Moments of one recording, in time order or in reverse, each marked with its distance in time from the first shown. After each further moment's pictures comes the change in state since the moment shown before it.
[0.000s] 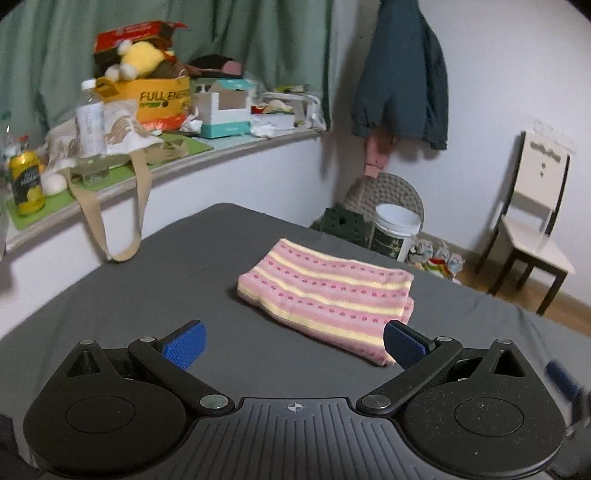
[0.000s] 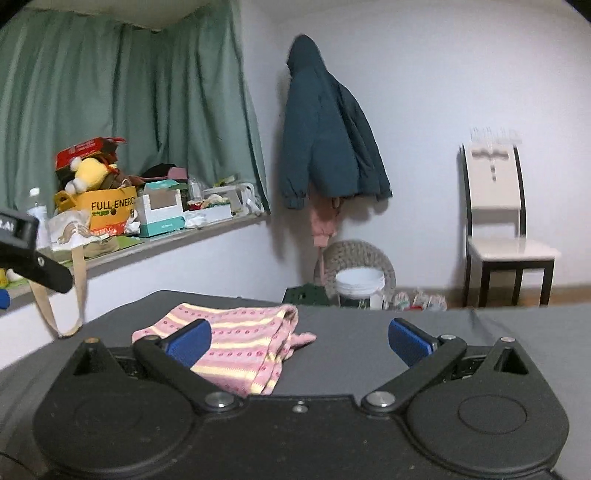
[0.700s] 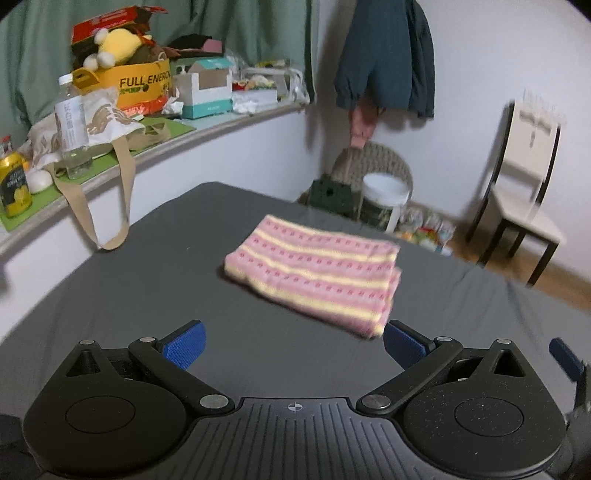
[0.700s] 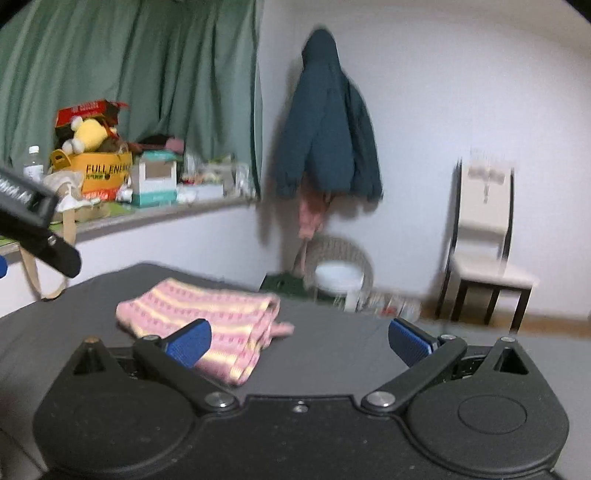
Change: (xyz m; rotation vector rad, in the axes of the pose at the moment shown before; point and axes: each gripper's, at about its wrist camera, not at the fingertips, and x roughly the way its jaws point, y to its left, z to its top) left arm -0.002 -0.013 0.003 0.120 0.113 0.011; right arm -0.010 0.016 0.011 -0.143 0.083 -0.068
